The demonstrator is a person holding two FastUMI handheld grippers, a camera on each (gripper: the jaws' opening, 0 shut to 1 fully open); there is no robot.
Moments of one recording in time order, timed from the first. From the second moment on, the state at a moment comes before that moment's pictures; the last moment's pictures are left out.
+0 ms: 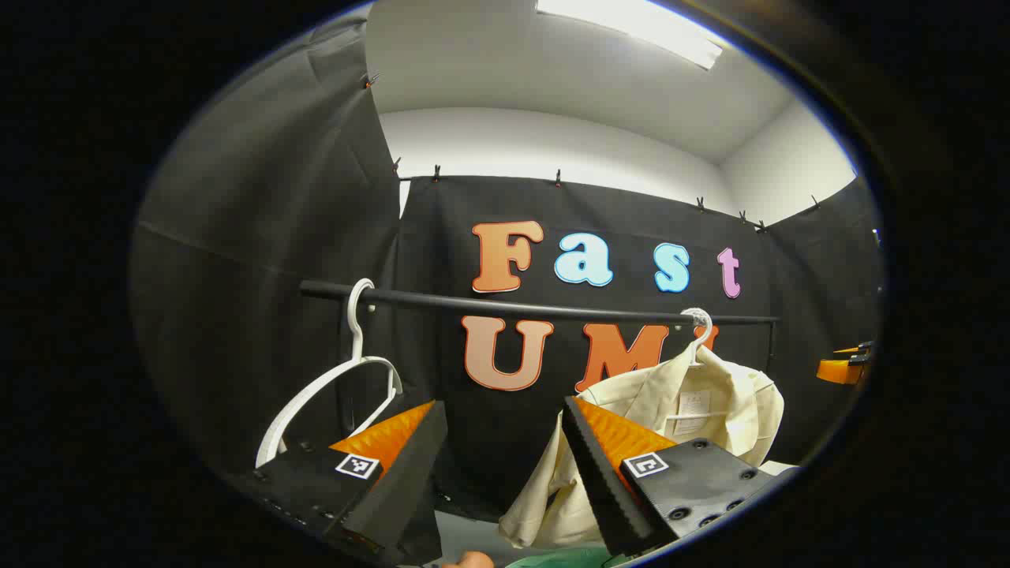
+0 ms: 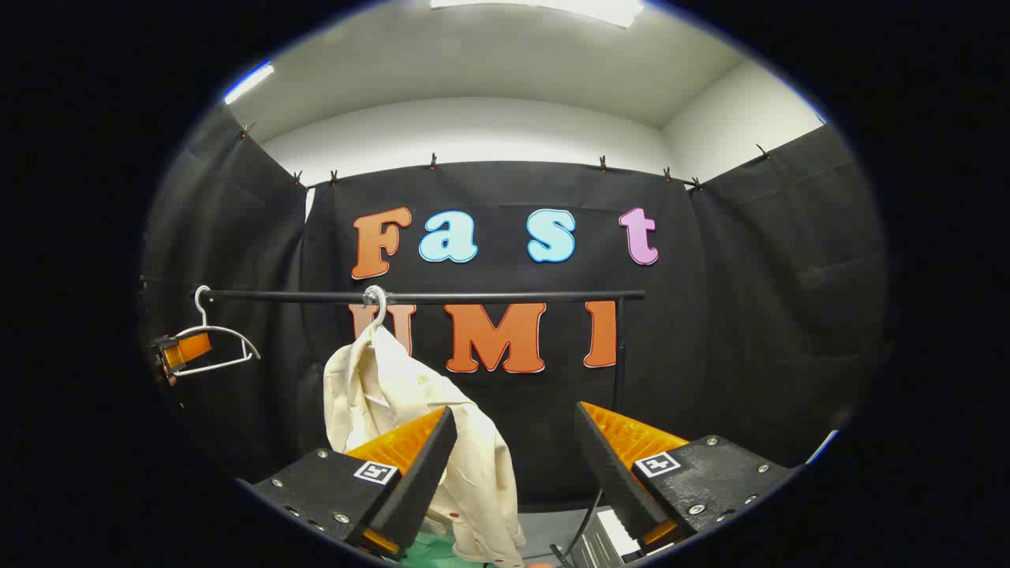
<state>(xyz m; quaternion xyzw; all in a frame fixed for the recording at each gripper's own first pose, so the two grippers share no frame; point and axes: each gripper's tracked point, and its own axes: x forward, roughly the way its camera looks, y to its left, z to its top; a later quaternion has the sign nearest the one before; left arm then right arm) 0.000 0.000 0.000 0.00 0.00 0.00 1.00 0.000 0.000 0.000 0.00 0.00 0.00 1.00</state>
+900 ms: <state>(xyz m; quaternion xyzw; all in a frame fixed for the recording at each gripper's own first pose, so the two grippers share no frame) 0.004 -0.065 -0.048 0.01 0.01 -0.07 1.00 0.010 0.039 -0.075 0.04 0.05 0.06 1.00</state>
